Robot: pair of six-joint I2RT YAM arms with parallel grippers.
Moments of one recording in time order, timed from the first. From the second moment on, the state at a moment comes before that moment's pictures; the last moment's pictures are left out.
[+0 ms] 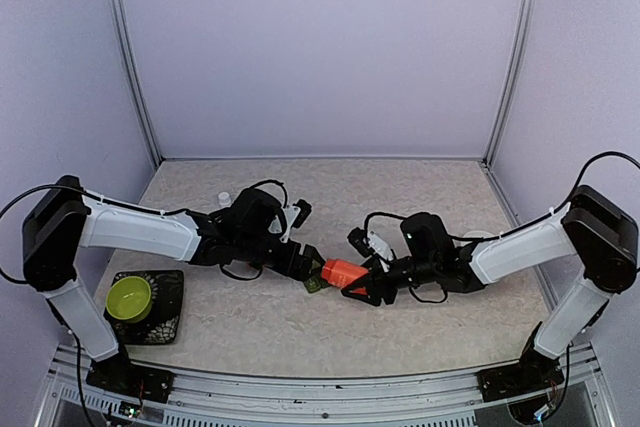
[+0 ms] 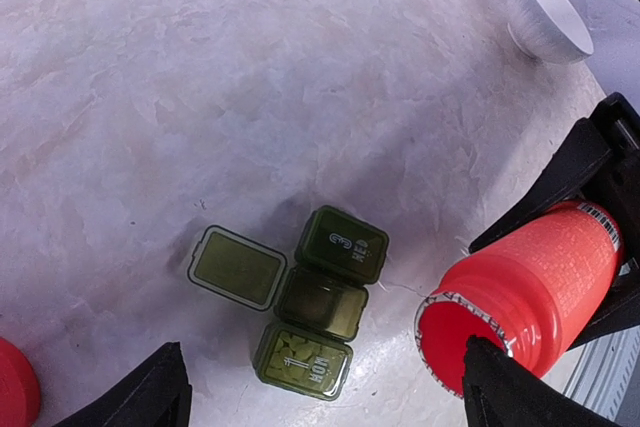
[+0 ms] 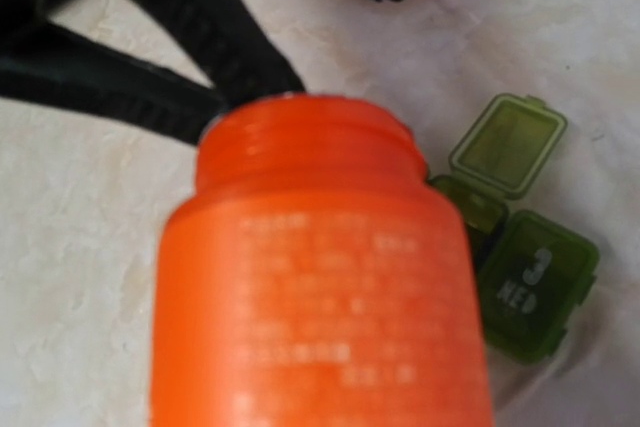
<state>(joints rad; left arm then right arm) -0.87 1.70 0.96 0.02 0.15 -0.35 0.83 1.62 0.65 0.38 -0.44 0.03</state>
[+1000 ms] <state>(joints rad) -0.87 1.75 0.95 0.01 0.13 -0.34 0.84 1.68 0.72 0.25 -0.42 0.00</state>
